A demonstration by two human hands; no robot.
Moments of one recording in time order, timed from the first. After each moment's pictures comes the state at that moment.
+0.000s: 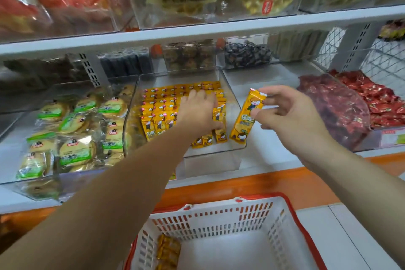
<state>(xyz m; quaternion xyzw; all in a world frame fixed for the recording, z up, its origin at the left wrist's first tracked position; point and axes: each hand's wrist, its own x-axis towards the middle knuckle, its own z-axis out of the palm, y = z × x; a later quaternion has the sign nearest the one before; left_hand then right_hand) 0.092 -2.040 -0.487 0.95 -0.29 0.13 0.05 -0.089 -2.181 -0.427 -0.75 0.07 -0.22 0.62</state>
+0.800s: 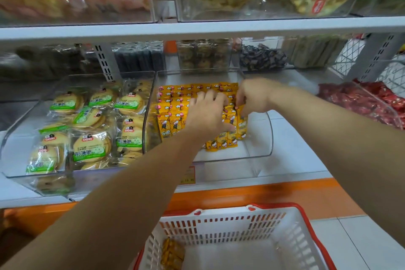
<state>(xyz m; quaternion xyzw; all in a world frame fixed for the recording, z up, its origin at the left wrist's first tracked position) 0.101 -2.017 -0.496 0.94 -0.30 0.15 0.13 0.067 -2.168 -0.407 -1.00 -0.03 0.07 -0.05</state>
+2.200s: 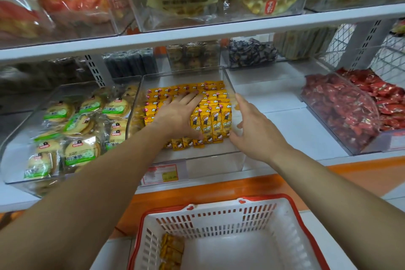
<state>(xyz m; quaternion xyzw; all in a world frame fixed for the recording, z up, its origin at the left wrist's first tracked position) 0.125 -1.980 -0.491 0.94 -0.33 0.04 -0.04 -0.033 -2.171 -0.482 -0.95 0.03 -0.16 0.26</state>
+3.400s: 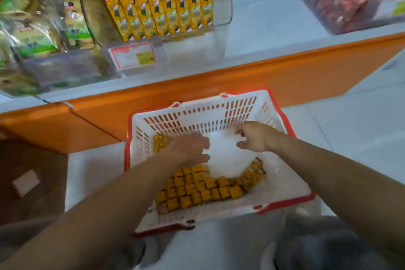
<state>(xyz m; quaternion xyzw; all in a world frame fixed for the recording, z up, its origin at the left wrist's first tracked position) -0.125 -1.943 -0.689 0.86 -0.40 -0.32 -0.03 -0.193 -2.169 -0.688 -0.94 0.05 0.30 0.17</state>
